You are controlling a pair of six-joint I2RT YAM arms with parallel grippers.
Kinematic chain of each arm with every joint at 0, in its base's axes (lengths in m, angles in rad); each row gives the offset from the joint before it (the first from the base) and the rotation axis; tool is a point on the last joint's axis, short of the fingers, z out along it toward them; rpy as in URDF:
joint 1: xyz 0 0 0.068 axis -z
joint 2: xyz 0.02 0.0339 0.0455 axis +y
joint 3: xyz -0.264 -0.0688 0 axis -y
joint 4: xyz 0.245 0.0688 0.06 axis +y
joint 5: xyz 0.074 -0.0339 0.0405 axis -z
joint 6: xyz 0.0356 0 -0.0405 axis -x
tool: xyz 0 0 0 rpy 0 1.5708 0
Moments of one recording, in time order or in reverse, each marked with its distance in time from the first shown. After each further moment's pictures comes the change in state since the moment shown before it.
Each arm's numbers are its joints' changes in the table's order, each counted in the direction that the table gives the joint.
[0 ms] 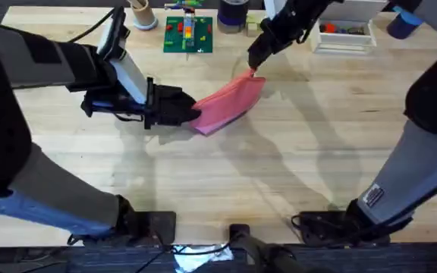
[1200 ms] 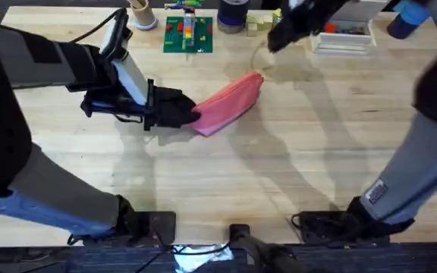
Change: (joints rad) left arm 0.001 0.000 0.000 0.023 -0.026 0.000; right arm 0.129 0.020 0.000 -0.137 0.065 -0.133
